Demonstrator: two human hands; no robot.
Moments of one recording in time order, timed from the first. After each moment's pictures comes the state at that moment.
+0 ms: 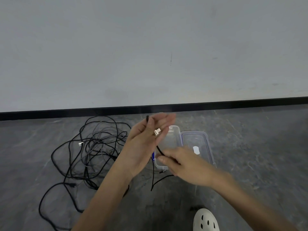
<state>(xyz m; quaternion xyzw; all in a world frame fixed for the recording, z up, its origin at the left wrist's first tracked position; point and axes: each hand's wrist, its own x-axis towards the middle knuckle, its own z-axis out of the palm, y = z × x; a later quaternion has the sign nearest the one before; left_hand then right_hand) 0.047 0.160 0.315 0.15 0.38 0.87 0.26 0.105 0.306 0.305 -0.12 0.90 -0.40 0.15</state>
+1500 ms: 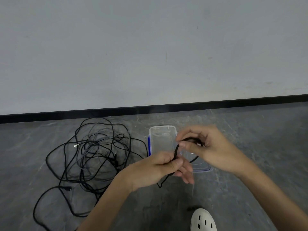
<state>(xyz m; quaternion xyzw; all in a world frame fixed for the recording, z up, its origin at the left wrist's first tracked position) 0.070 0.169 0.311 0.32 0.61 0.56 0.46 0.106 0.361 0.339 -0.09 0.82 -0.57 0.02</state>
